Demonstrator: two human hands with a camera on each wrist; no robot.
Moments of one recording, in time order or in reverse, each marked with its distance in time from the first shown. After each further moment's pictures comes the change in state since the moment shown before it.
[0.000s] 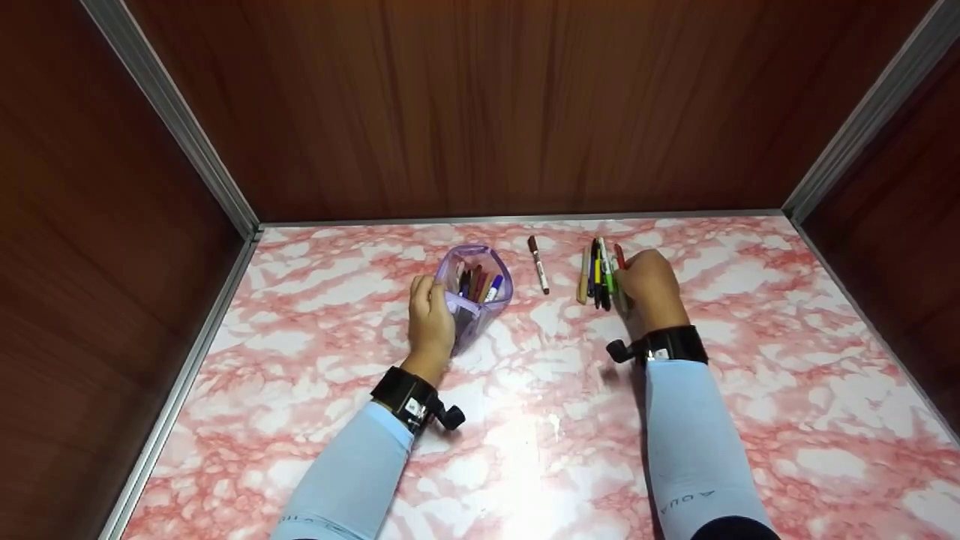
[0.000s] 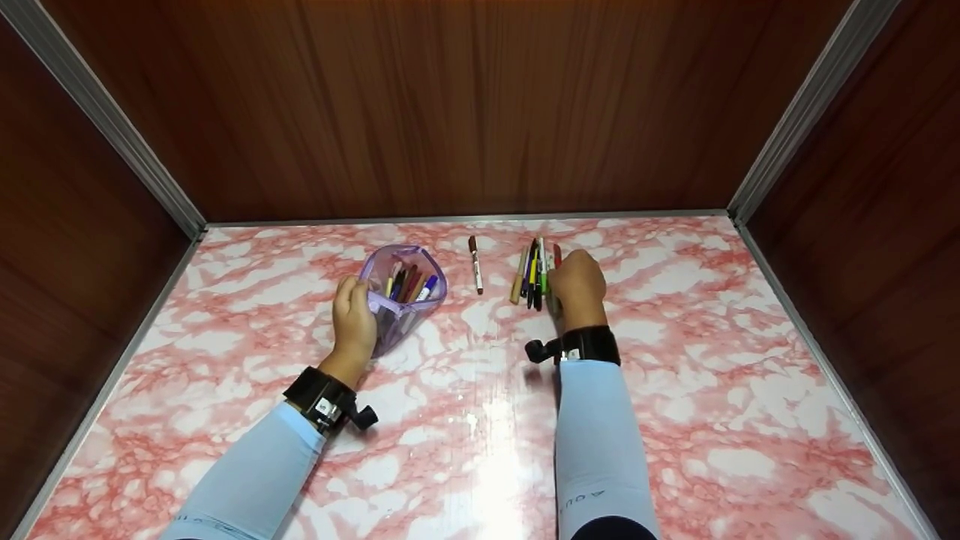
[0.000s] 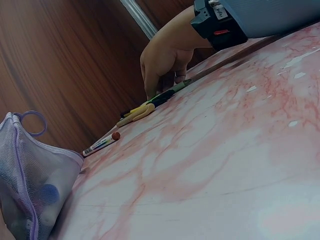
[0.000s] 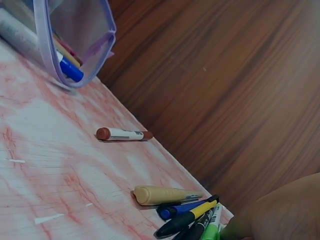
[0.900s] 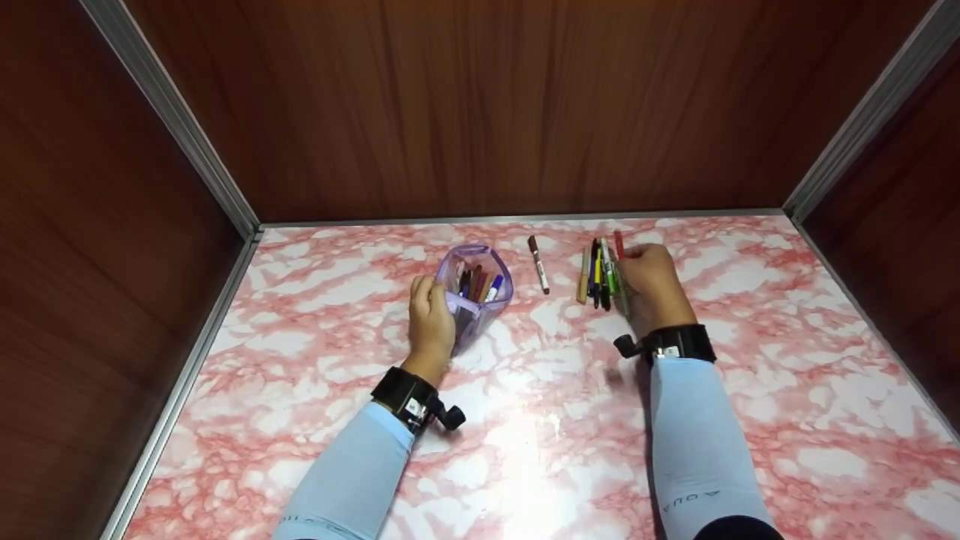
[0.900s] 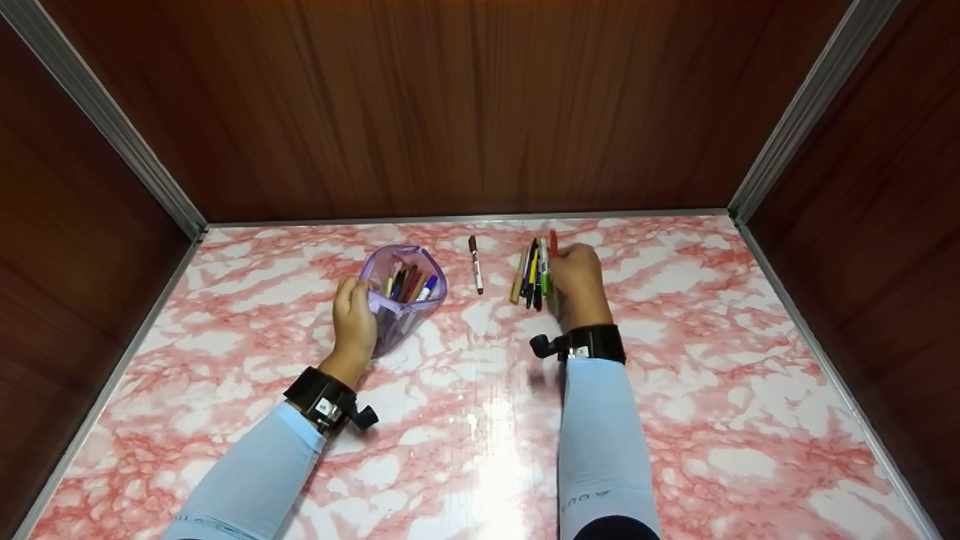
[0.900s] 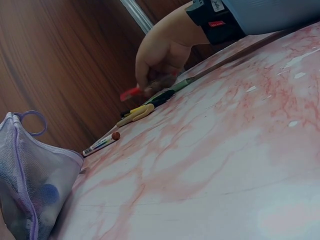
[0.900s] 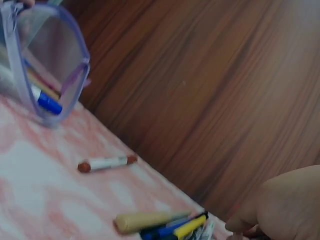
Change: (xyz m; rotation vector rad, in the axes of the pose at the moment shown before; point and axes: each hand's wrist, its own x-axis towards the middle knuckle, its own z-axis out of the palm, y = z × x) left_hand 0.000 0.000 0.001 -0.011 0.011 0.008; right_hand 0.001 -0.012 -0.006 0.513 -0.069 0.144
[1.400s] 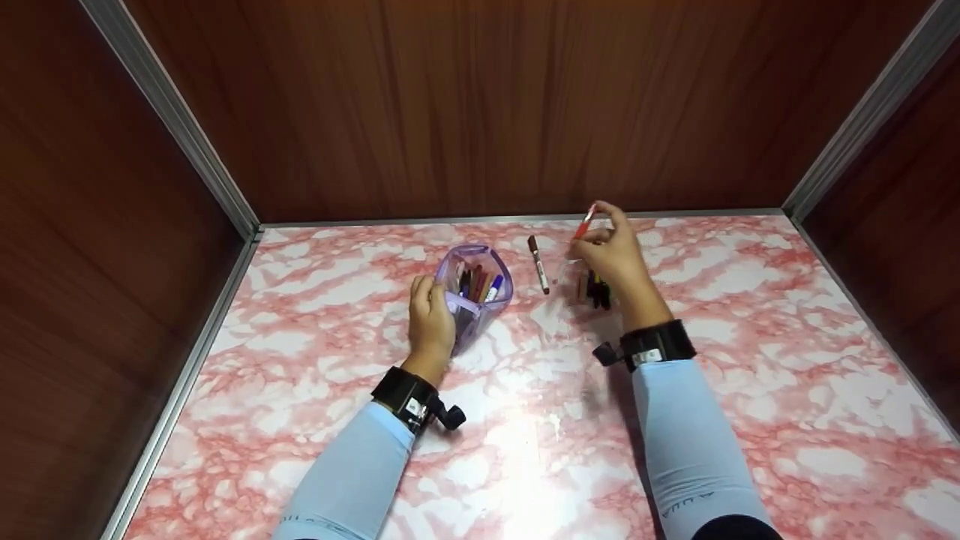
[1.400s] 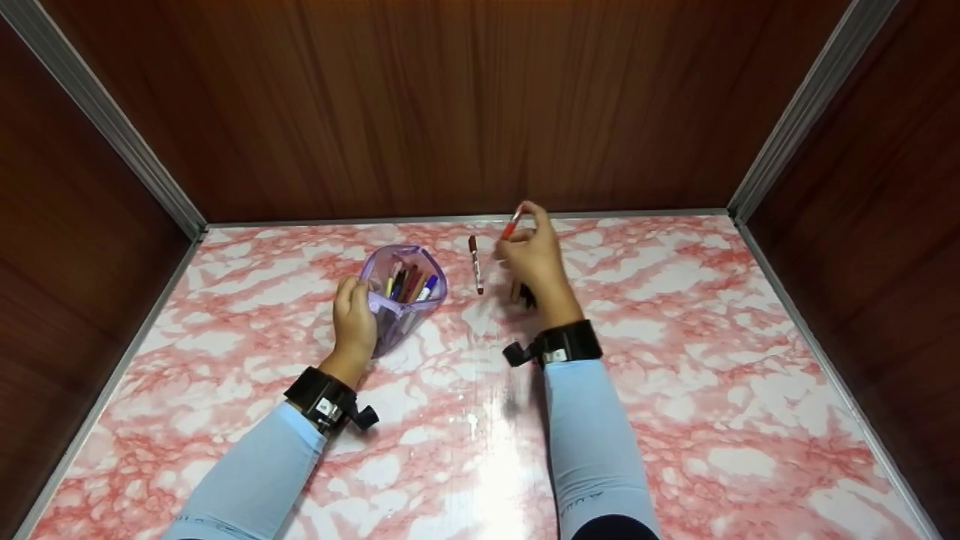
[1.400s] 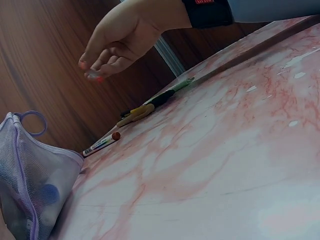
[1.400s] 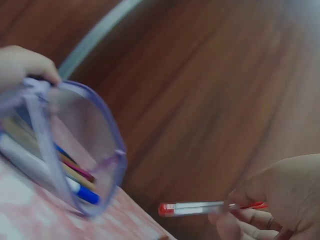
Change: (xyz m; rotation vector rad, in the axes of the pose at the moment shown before) left_hand -0.002 0.001 -0.001 0.022 0.001 -0.024; right_hand -0.024 -0.050 0.044 0.247 -0.051 -0.269
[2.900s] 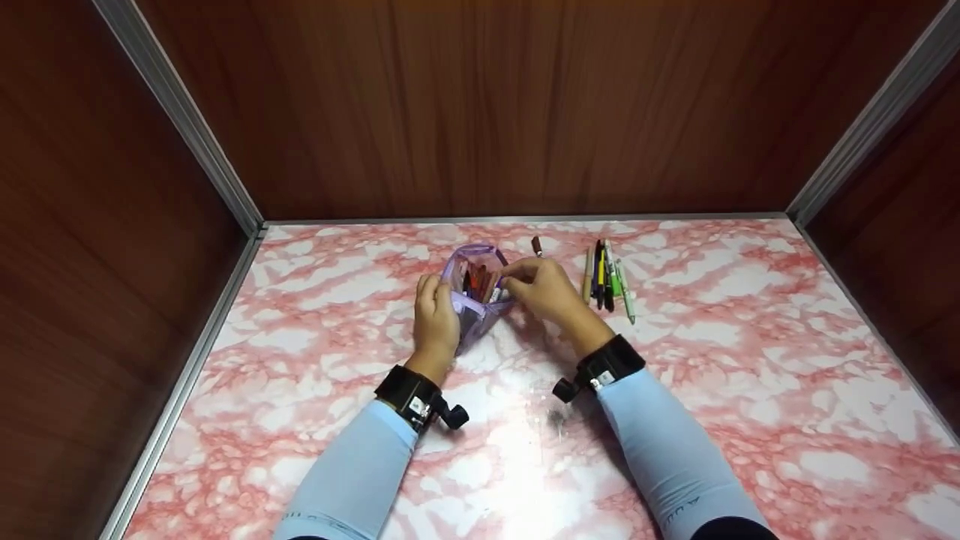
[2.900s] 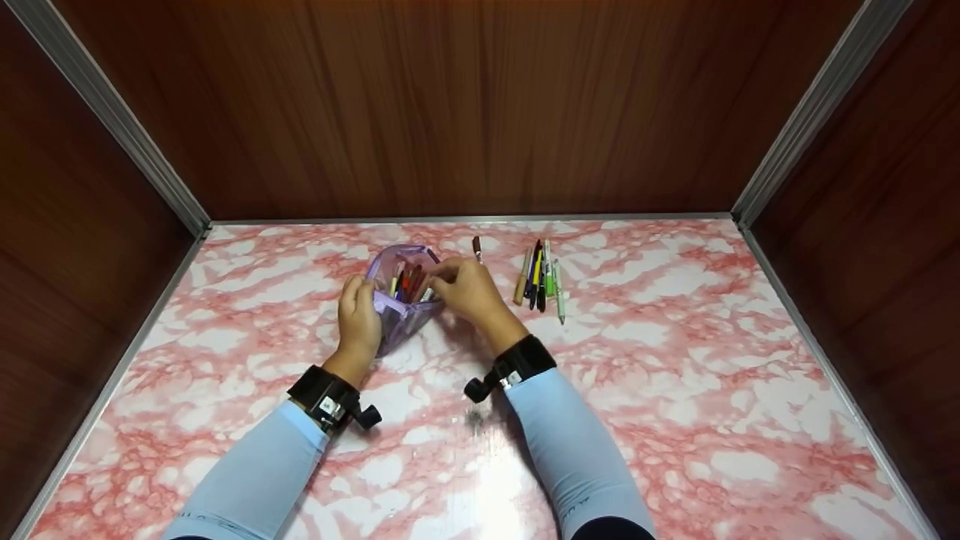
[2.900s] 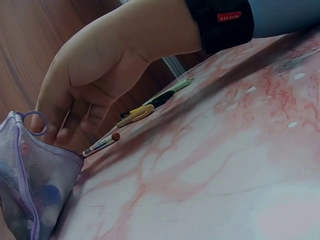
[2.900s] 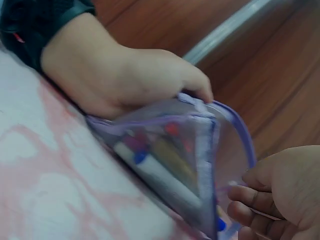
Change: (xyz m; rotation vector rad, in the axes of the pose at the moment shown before) left_hand 0.002 -0.002 0.002 -0.027 -0.013 0.025; right_hand -0.029 0.025 0.095 -0.390 -0.255 -0.188
